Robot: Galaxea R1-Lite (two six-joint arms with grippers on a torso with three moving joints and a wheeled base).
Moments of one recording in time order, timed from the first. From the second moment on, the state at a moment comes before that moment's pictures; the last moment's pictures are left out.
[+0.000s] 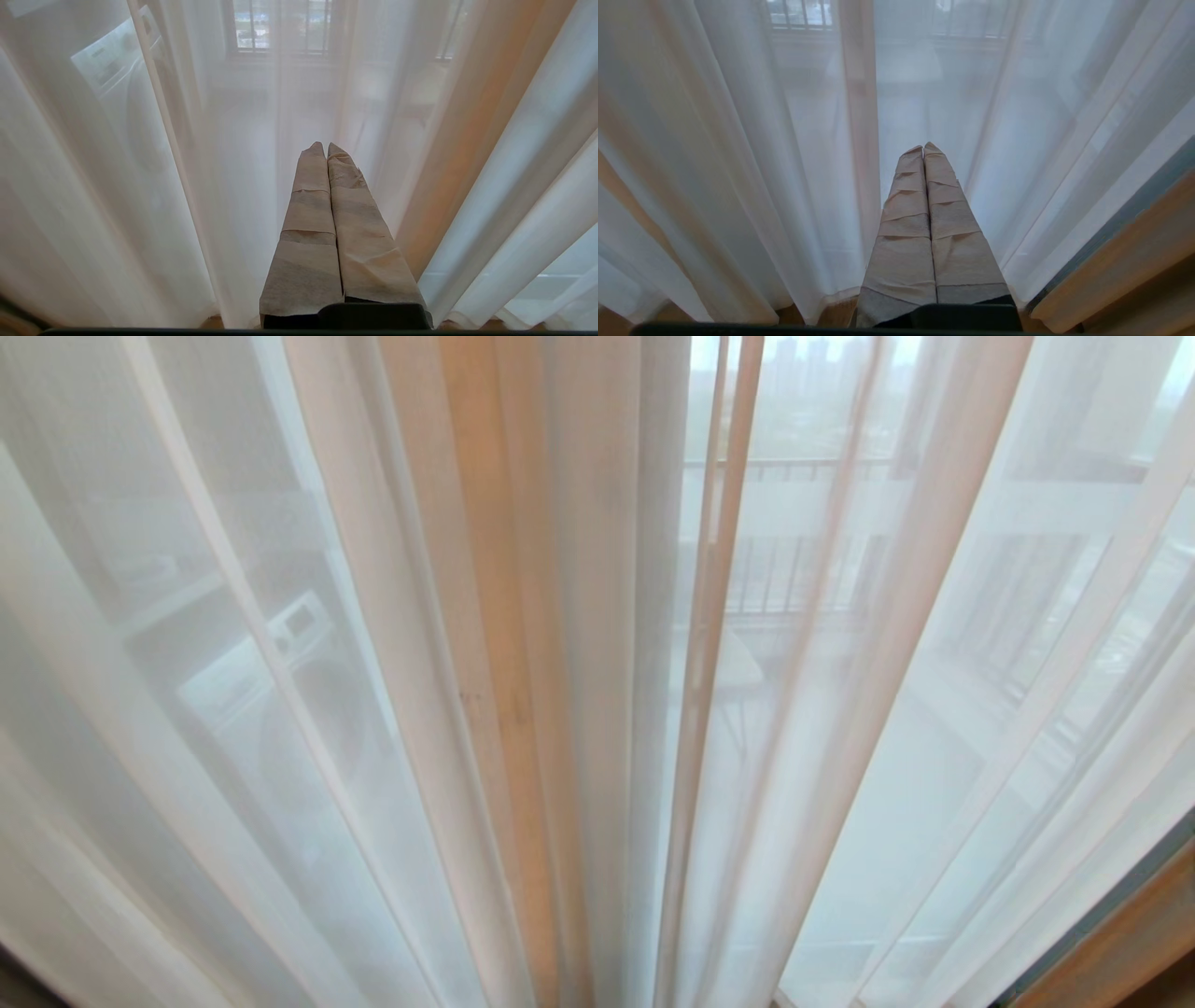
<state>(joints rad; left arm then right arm) 0.00 0.00 0.00 0.00 0.02 -0.04 0.04 0.26 -0.03 -0.20 -0.03 -0.04</state>
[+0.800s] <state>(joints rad) 0.00 0.00 0.00 0.00 0.02 -0.04 -0.01 0.02 0.00 0.00 0.00 -0.03</state>
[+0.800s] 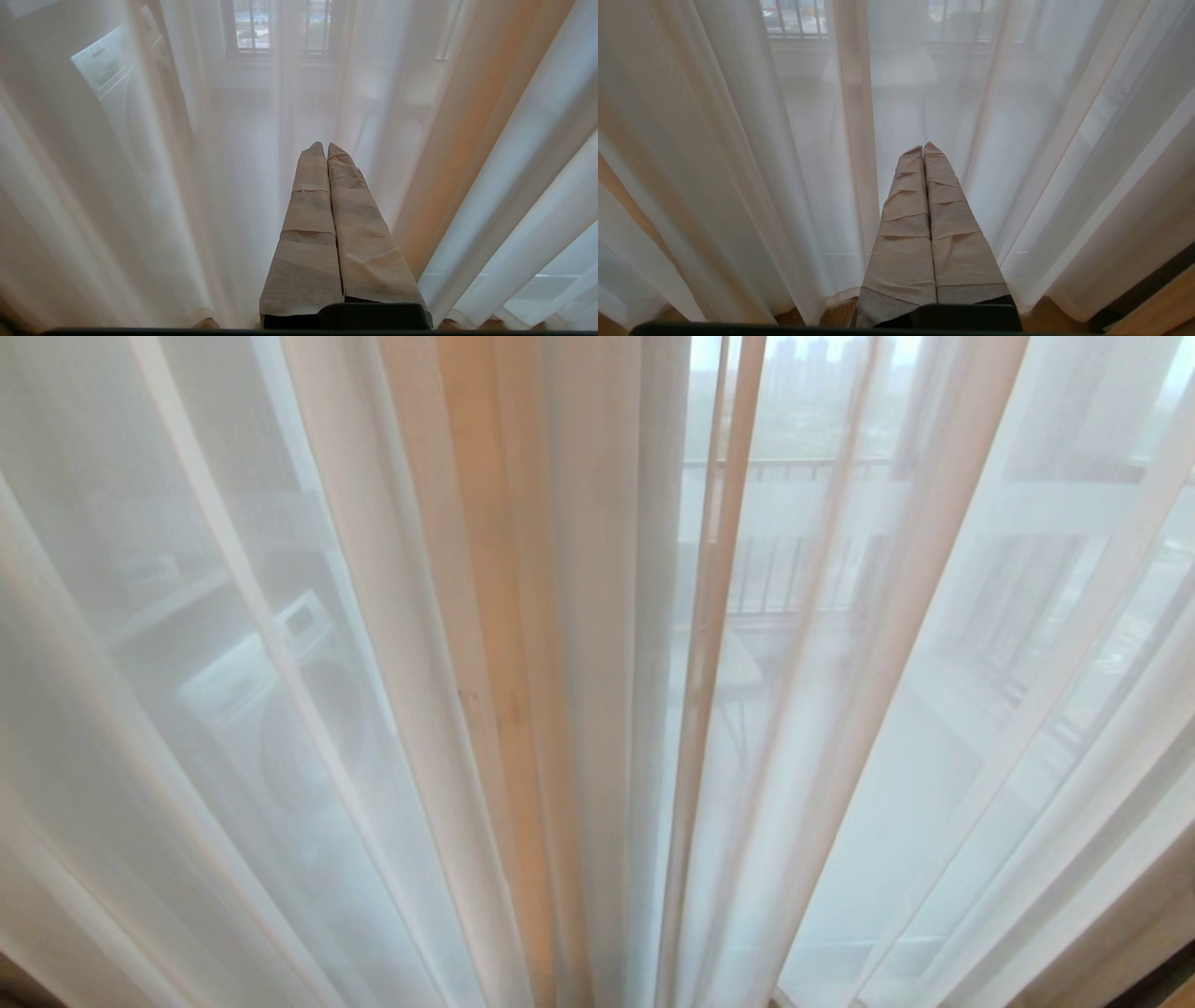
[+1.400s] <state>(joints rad) 0.00 0.00 0.00 0.00 0.02 -0.04 -0.01 0.00 0.00 0.00 0.00 0.00</state>
